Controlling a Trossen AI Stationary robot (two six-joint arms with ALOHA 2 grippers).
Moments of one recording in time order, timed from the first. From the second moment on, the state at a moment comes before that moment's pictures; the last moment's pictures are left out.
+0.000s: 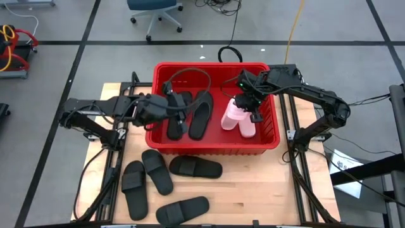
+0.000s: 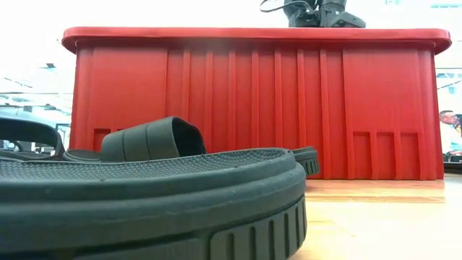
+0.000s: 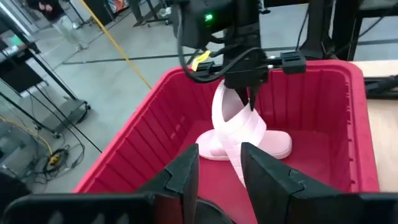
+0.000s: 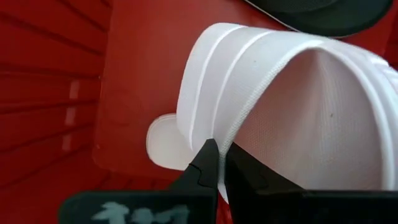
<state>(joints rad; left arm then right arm) -0.10 1.41 1.59 -0.63 -0.54 0.04 -0.44 1.50 1.47 -1.29 -0.13 -0.61</state>
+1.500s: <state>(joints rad) -0.06 1.41 1.59 -0.57 -0.47 0.02 -0.46 1.54 1.26 -0.85 0.00 -0.87</state>
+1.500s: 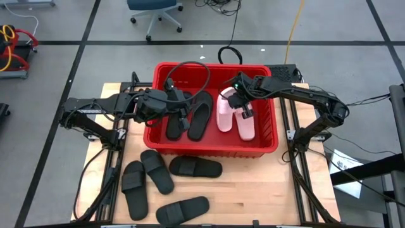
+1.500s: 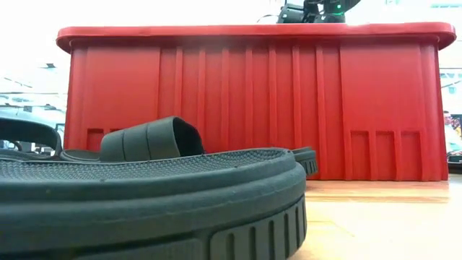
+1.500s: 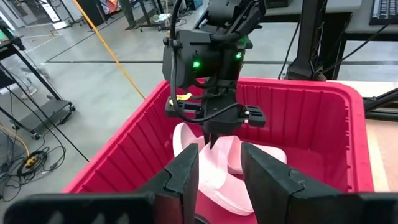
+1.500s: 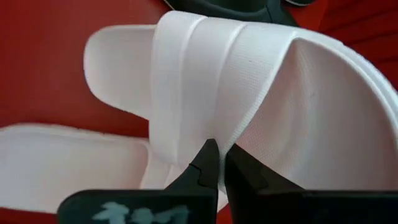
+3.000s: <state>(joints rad) -0.06 1.41 1.59 -0.58 -0.47 0.02 -0.47 1.54 1.26 -0.79 0.00 -0.85</state>
